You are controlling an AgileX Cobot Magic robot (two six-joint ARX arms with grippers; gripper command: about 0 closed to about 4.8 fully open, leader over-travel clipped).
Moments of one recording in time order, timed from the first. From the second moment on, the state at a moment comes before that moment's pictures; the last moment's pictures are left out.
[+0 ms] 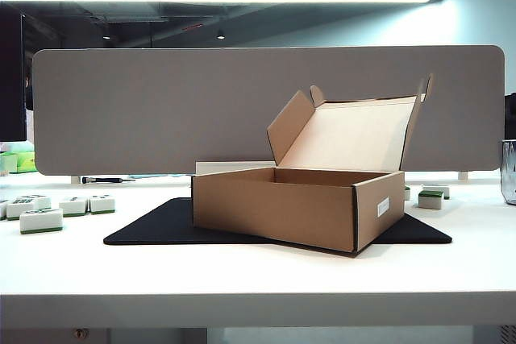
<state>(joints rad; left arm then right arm) 0.00 0.00 0.01 -0.18 -0.03 0.01 0.04 0.01 0.96 -1.19 -0.52 0.15</state>
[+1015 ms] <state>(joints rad) -0.01 0.00 0.01 -0.18 -0.03 0.03 0.04 0.01 0.90 -1.08 -0.44 0.13</state>
